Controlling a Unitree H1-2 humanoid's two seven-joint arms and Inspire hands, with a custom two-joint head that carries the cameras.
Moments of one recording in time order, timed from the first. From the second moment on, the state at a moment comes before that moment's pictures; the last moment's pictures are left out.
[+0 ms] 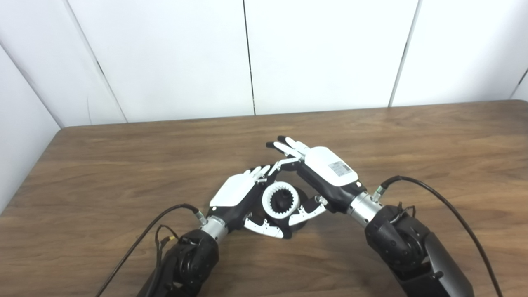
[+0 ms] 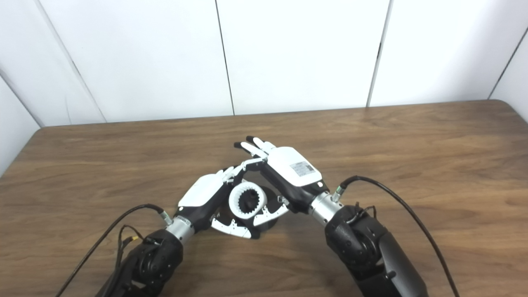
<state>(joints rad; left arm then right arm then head) -0.29 0.22 -0.41 0.09 0.70 0.01 -0.14 -0.32 -0.25 0.36 -0.21 -0.71 -0.05 0.26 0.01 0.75</state>
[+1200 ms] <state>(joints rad) -0.29 0.22 -0.40 0.08 0.70 0.00 -0.17 -0.32 -0.26 0.32 -0.20 -0.71 -0.04 0.27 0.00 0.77</state>
